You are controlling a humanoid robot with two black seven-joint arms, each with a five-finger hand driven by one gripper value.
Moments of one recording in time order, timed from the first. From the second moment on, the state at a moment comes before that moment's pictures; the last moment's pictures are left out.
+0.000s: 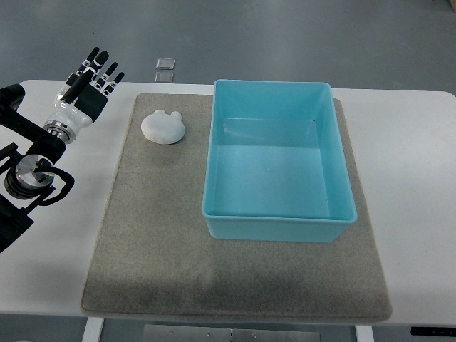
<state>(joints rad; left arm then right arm) -0.65 0.43 -0.78 -0.86 -0.24 -0.22 -0.29 0.00 0.00 0.06 0.12 -0.11 0.20 0.03</state>
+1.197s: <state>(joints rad) -0.80 0.66 -0.77 -0.91 0.70 -0.44 -0.36 0.00 0.00 0.06 0.12 -0.11 0.20 0.03</state>
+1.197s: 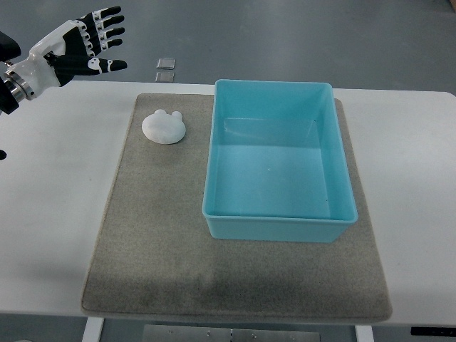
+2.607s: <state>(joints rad) -0.85 0.52 -0.46 -0.77 1.31 0.00 -0.48 0.00 0.00 0.06 0.12 -0.11 0.20 0.03</state>
